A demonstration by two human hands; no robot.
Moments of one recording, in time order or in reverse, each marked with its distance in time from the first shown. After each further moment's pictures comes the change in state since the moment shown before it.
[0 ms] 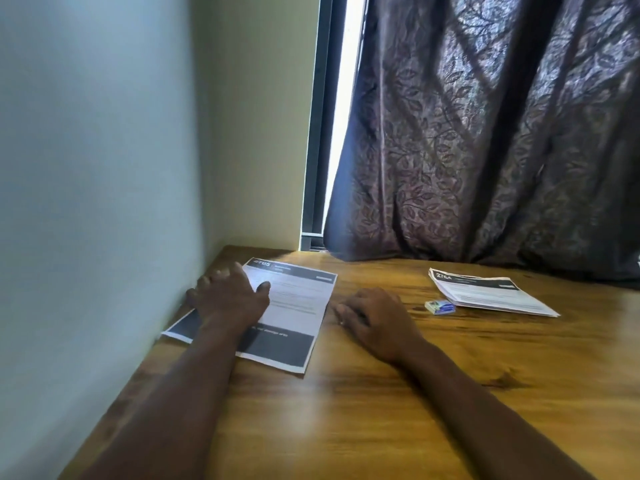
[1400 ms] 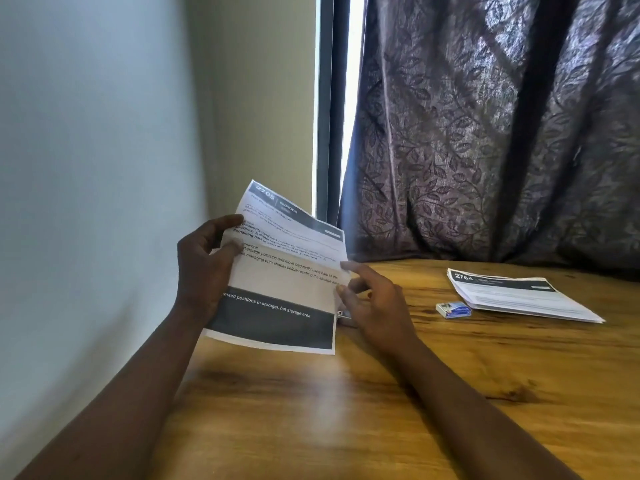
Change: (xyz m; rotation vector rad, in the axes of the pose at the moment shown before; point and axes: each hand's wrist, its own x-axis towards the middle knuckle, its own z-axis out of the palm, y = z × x) left_hand -0.017 -0.001 -0.055 -1.246 0.325 0.273; right_hand 0.009 -0.005 0.001 0.642 0.331 0.065
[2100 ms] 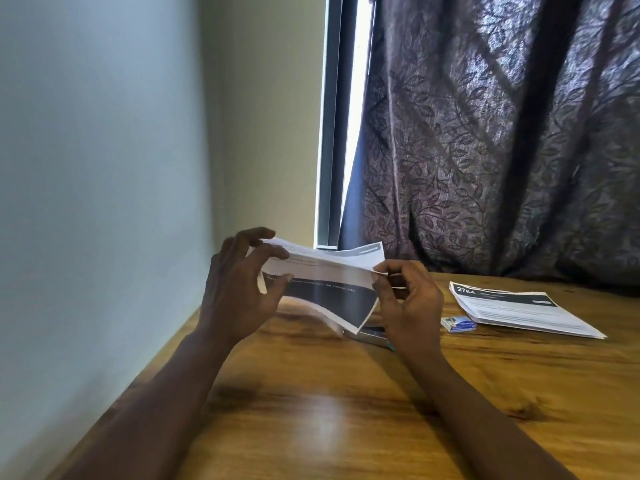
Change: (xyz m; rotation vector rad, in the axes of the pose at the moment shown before) left_hand -0.017 -0.003 0.013 0.725 -0.174 0.570; right_hand 0.006 -0.018 -0.021 0.089 0.417 -0.219
